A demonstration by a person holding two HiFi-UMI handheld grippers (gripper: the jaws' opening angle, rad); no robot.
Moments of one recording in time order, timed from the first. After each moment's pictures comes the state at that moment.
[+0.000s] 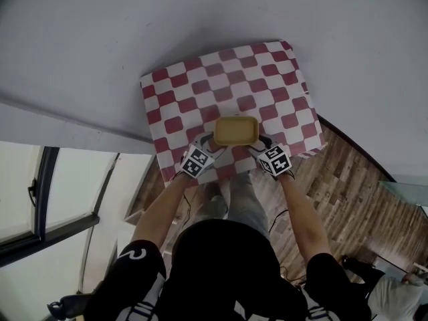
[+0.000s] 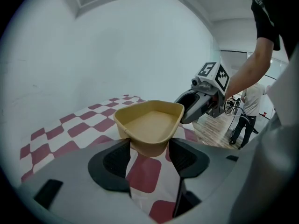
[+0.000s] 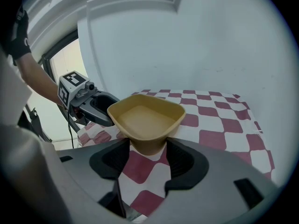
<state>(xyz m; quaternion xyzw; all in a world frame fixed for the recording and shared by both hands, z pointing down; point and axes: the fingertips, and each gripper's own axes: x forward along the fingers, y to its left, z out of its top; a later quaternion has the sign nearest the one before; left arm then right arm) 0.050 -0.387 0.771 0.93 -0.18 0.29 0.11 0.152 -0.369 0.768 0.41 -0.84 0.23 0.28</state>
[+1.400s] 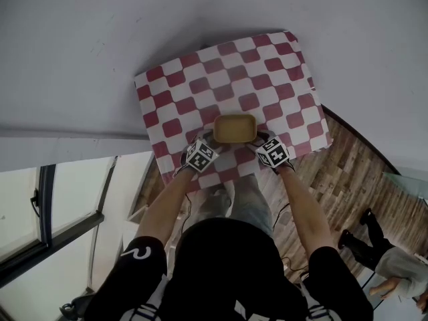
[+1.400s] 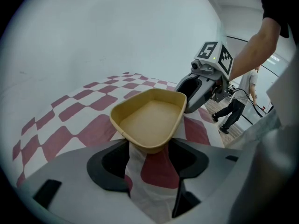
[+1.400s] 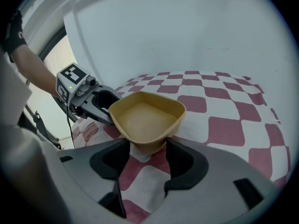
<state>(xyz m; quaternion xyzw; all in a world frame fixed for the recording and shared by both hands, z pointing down) 0.050 -0.420 0.849 0.89 -0.15 0.40 0.13 0.152 -0.403 0.837 0.37 -0.82 0.29 0.33</state>
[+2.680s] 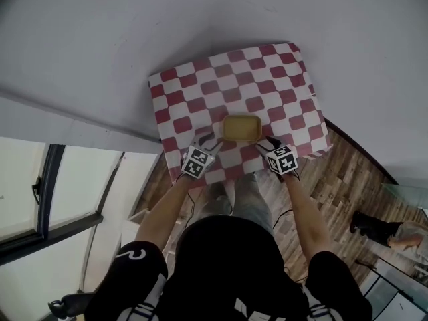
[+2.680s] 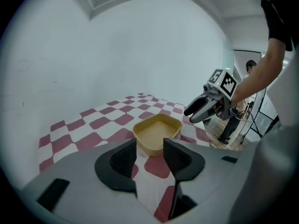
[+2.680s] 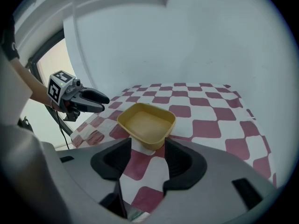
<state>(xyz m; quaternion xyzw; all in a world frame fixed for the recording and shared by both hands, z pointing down) 0.004 -0.408 0.768 0.91 -0.25 0.30 0.13 0.165 -0.371 0.788 0.45 -0.80 0.27 0.29</state>
